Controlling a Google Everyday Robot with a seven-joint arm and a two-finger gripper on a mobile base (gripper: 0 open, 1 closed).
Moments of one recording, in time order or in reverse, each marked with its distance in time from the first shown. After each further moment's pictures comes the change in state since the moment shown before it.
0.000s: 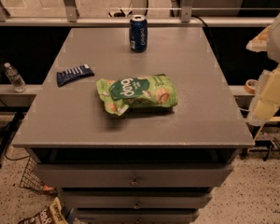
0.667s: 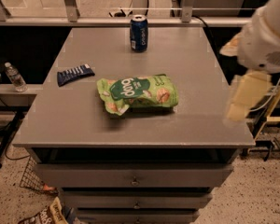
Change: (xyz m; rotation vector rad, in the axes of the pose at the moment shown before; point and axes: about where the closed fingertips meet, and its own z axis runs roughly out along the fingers) arm -0.036 0.003 0.028 -0.029 -0.037 -0.078
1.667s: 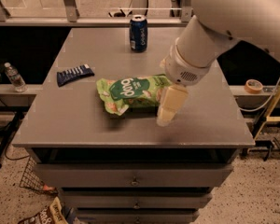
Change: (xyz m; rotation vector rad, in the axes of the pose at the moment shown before) arm -0.103 -0.022 0.110 -0.043 -0.144 -0.081
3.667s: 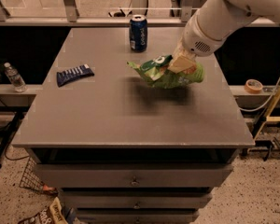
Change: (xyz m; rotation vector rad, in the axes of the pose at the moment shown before) arm 0.021 -0.095 -0.026 0.180 -0.057 0.125
